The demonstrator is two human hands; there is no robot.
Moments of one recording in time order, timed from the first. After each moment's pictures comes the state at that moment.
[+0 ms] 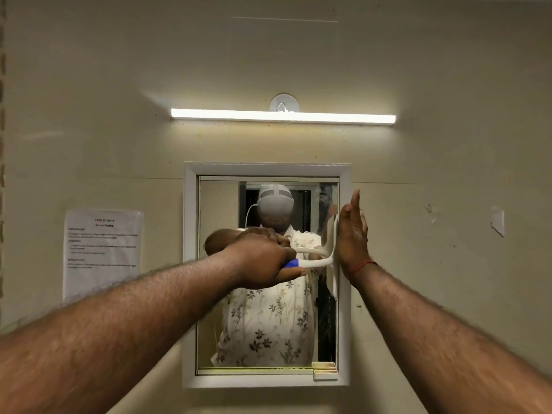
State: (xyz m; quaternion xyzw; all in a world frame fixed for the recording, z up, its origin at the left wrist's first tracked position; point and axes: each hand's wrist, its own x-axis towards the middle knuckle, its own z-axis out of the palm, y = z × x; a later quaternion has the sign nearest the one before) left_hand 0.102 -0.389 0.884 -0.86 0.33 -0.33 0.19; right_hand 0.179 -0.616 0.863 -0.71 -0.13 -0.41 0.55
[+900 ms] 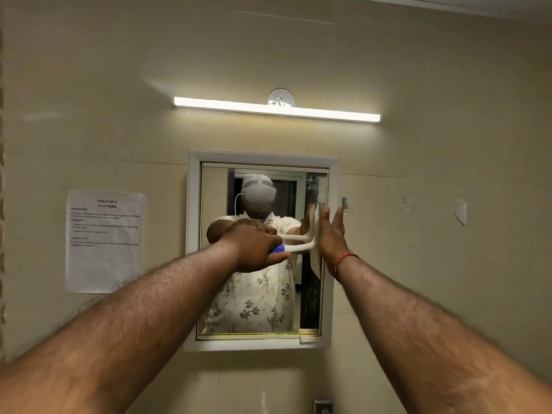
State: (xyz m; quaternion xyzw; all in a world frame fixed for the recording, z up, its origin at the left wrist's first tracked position) left_hand 0.101 -0.376 0.859 -0.87 0.28 -0.35 0.22; right_hand 0.141 -0.600 0.839 -0.74 -0.06 -0.27 0.61
